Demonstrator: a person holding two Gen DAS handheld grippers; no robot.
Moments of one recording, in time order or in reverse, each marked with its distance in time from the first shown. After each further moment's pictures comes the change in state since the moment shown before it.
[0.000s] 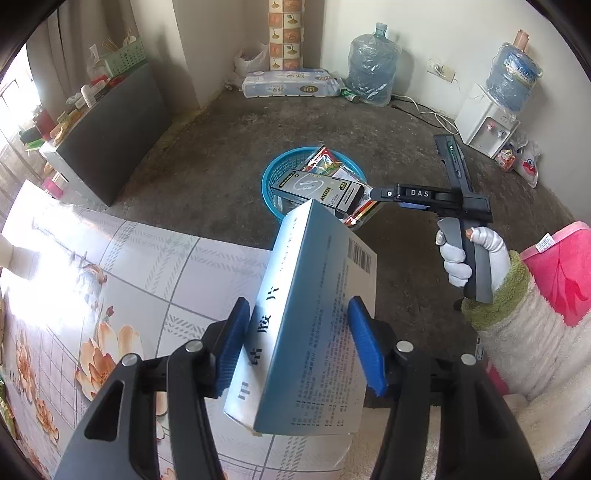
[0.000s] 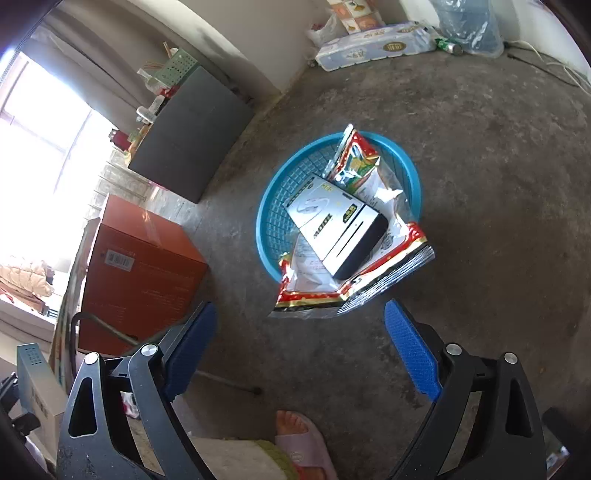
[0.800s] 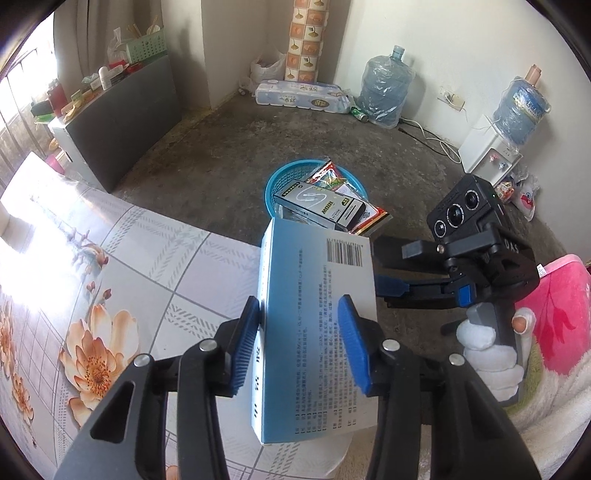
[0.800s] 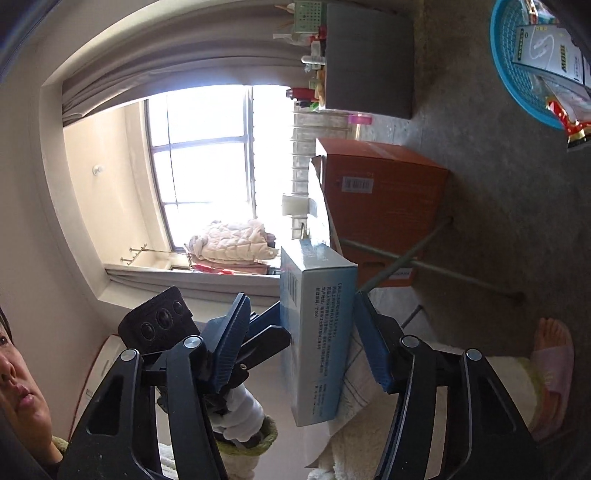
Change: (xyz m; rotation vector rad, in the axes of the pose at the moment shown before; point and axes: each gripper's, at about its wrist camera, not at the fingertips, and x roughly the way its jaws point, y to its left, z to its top) left arm -0.002 0.016 -0.005 -0.105 -0.058 -0.039; right arm 0.011 0.110 -0.071 0.205 0.288 0.929
